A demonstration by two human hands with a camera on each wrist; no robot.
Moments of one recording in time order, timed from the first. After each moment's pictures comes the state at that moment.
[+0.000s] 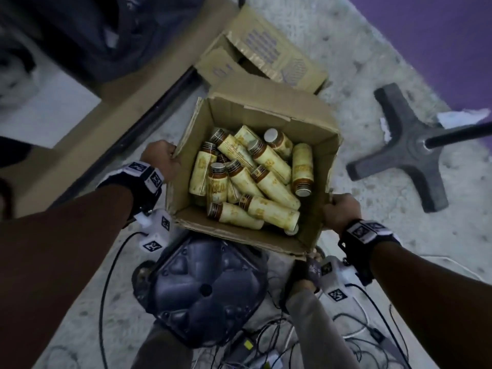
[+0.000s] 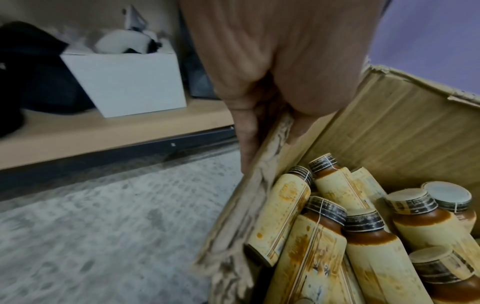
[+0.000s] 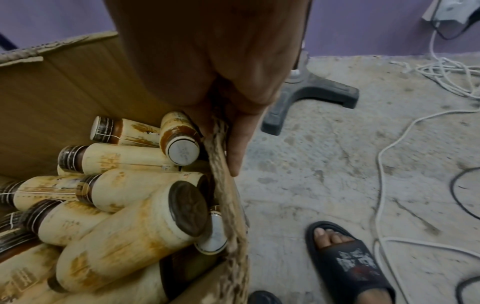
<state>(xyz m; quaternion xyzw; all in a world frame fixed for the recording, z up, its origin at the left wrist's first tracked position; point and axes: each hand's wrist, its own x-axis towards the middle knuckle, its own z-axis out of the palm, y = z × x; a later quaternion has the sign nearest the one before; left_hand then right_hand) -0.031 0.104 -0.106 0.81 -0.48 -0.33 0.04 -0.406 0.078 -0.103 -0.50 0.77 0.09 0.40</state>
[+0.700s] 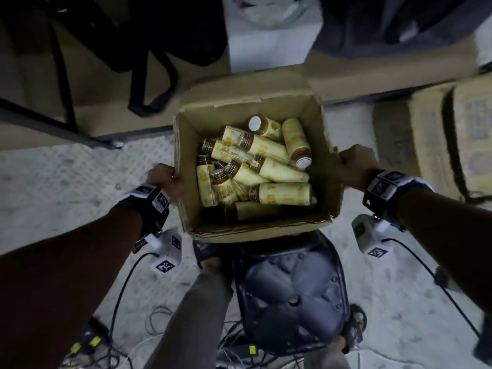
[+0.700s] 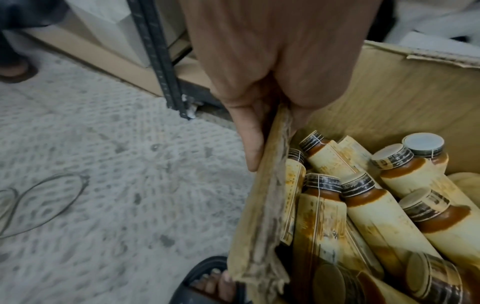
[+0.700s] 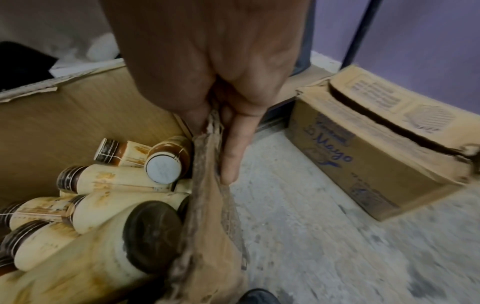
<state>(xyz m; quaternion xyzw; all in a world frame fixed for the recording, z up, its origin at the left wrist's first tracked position) 0.181 0.421 -0.171 0.92 -0.05 -0.37 0.09 -0.007 0.091 -0.127 -0.82 0.41 0.28 0.28</state>
